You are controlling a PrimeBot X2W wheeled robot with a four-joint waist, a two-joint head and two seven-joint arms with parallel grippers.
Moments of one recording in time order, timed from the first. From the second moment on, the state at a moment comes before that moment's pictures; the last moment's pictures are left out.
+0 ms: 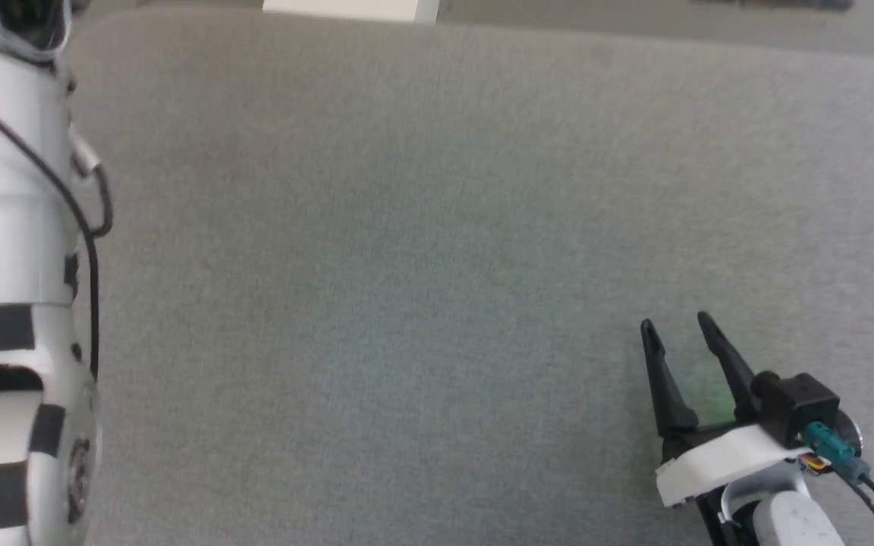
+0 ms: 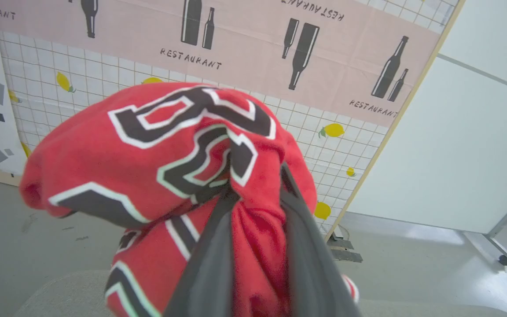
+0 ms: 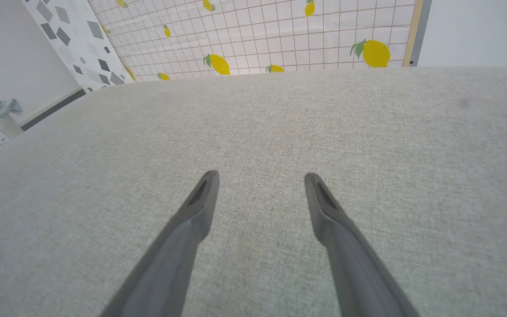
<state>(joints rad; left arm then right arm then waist) -1.26 0.26 -0.06 0.68 -0.59 -0.12 0.21 -0.08 -0.05 0.07 0.19 0.15 0.13 -0.23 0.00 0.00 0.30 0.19</state>
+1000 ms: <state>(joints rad) -0.68 0.10 -0.79 0.71 -0.85 -0.11 0.56 -0.04 -0.05 0.00 0.23 0.19 0.13 -0.26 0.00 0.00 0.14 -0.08</state>
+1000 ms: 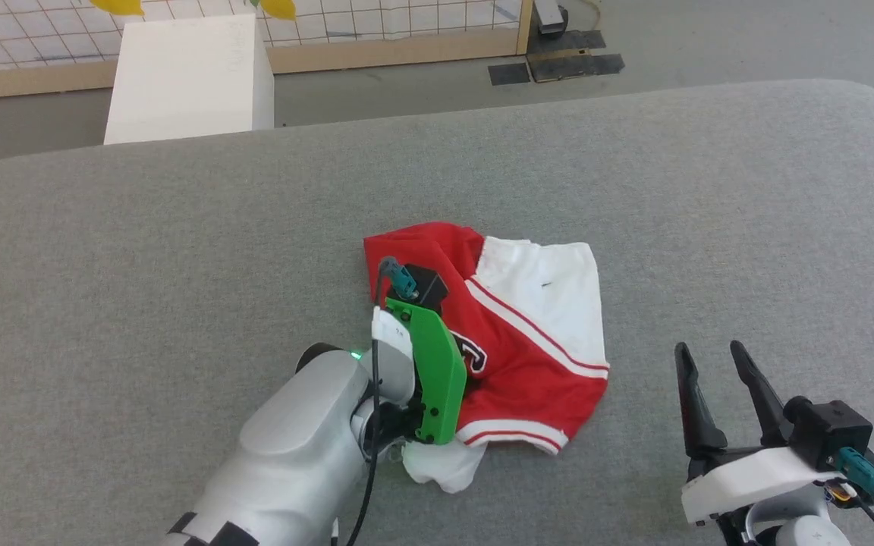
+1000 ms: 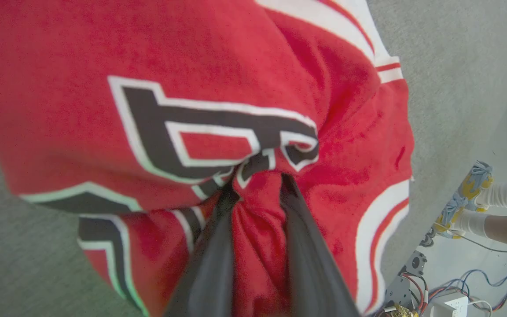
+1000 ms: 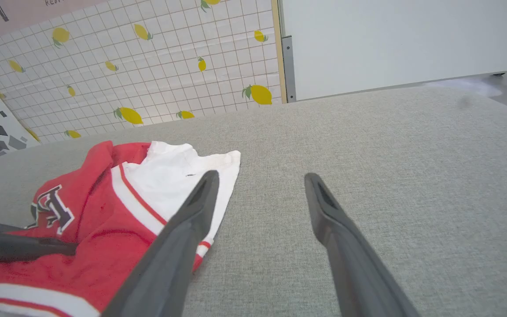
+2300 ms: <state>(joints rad) -0.17 0.24 -0.28 0.18 -0.51 0.09 -0.26 -0.08 -0.05 -0.10 0.30 0.19 0.13 -0.13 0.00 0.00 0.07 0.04</state>
